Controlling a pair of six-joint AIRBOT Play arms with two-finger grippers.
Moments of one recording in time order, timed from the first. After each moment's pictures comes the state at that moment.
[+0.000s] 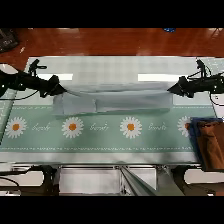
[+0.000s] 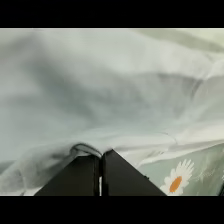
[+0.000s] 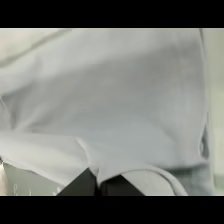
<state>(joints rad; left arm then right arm) 0.17 -1.55 1.23 0.85 -1.17 -1.45 -0.35 -1.57 1.21 -0.75 1.22 1.22</state>
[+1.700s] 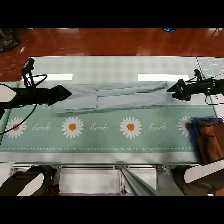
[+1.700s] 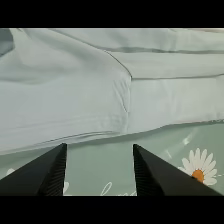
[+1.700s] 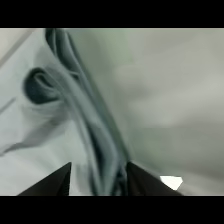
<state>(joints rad) -0.03 -0.98 0.81 0.98 -0.88 -1.49 -0.39 -1.81 1.31 -0.77 1.20 1.32</state>
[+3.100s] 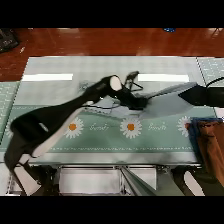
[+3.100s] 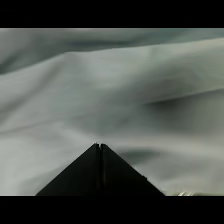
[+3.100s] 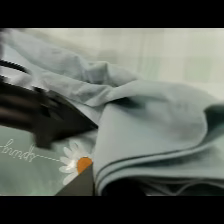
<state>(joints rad) -0.77 -1.93 1.66 0.83 -0.96 -1.58 -0.17 -0.76 0.98 -0.99 1.30 1.37</state>
